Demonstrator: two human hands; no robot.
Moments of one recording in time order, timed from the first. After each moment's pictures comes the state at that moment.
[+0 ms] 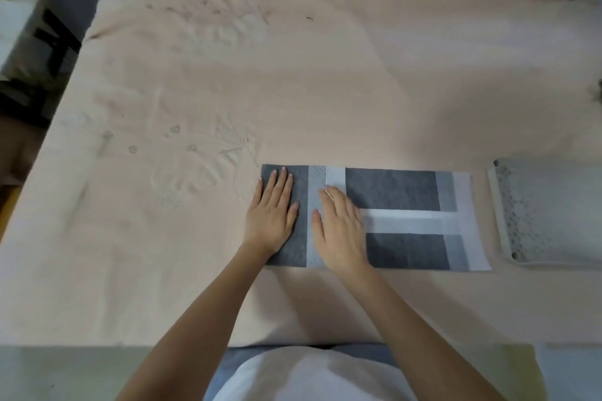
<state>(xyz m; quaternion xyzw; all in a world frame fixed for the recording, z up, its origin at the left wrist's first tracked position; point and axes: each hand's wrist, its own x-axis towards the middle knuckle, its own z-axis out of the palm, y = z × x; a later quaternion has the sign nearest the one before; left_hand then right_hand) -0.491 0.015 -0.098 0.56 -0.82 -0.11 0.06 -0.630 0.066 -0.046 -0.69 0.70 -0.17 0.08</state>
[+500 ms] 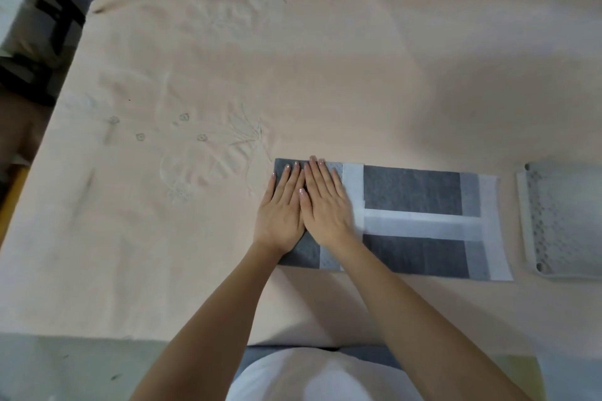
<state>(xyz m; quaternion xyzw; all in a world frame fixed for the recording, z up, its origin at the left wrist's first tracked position) -0.490 0.013 -0.103 0.56 -0.82 -0.13 0.08 -0.605 0.011 -0.098 -0.74 0.66 0.01 0.11</state>
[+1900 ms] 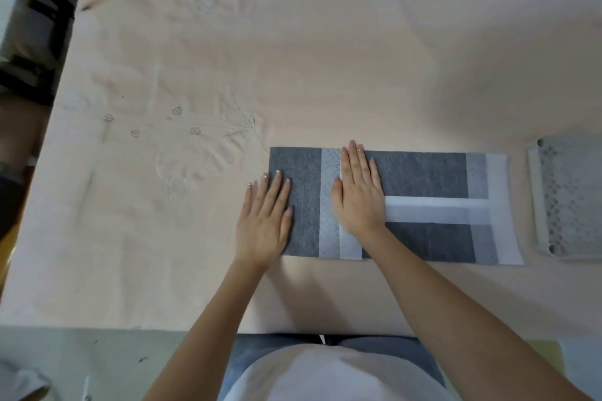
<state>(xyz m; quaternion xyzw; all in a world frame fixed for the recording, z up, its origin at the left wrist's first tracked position) -0.465 0.047 -0.097 0.58 -0.81 -0.09 0.06 -0.660 0.021 -0.109 -0.69 0.72 -0.02 0.09</state>
